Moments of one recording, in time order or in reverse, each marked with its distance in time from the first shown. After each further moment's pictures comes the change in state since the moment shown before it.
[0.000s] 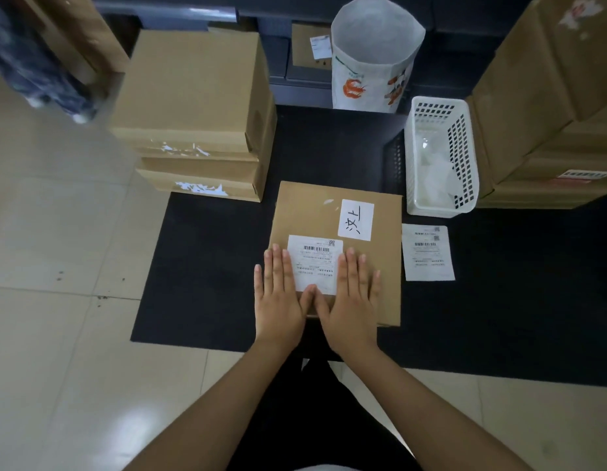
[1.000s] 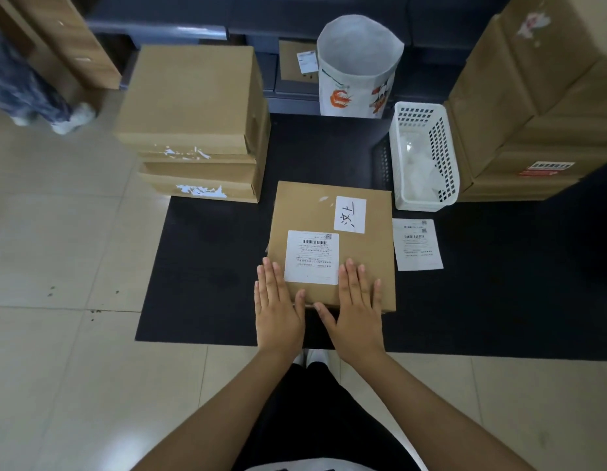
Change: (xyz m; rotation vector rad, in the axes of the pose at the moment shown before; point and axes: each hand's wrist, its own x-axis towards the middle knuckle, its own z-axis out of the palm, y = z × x) left_hand -0.037 0.000 0.005 -0.172 0.043 -0.108; right_hand -0.039 0.016 0.003 -0.034 -0.047 -0.037
